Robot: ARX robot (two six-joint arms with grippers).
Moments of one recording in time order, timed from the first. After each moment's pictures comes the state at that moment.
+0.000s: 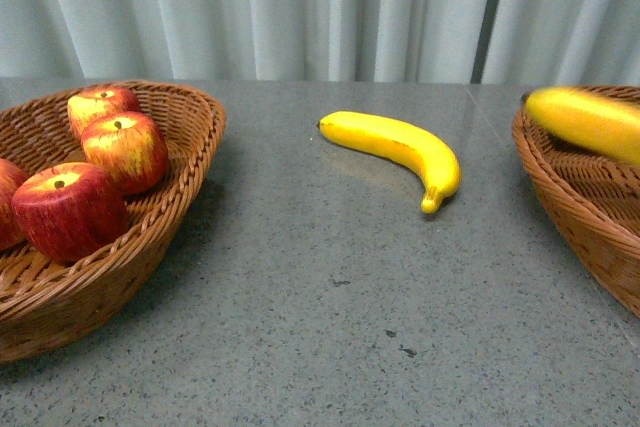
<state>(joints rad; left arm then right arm) 0.00 0.01 0.01 0.00 0.00 0.00 -0.09 1.48 0.89 0.00 -0.33 -0.42</state>
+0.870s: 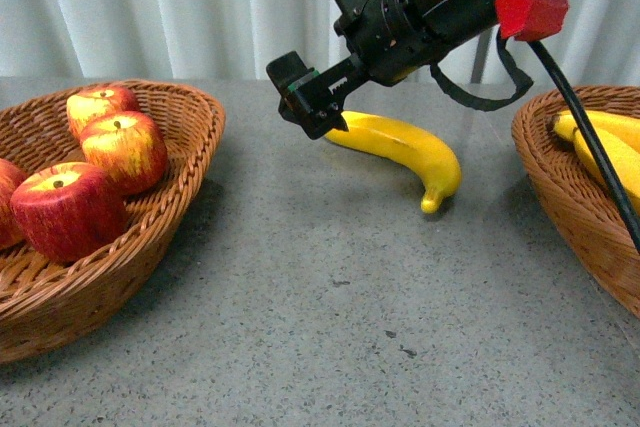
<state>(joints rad) 0.00 0.01 0.01 0.00 0.00 0.00 0.41 2.13 1.63 -0.14 -0.26 -0.39</state>
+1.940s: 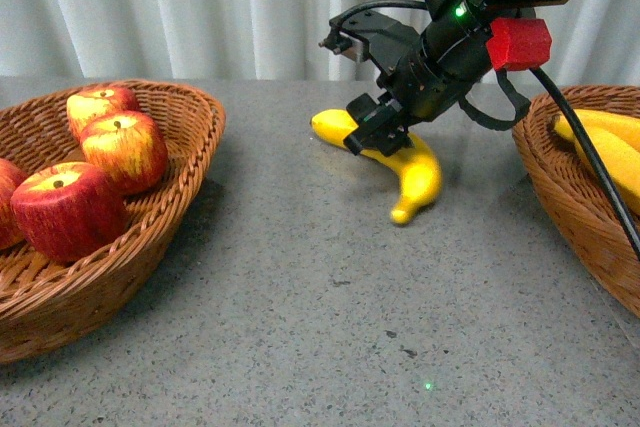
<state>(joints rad) 0.00 0.01 0.01 0.00 0.00 0.00 0.33 2.31 1.86 -0.35 -0.15 -0.45</state>
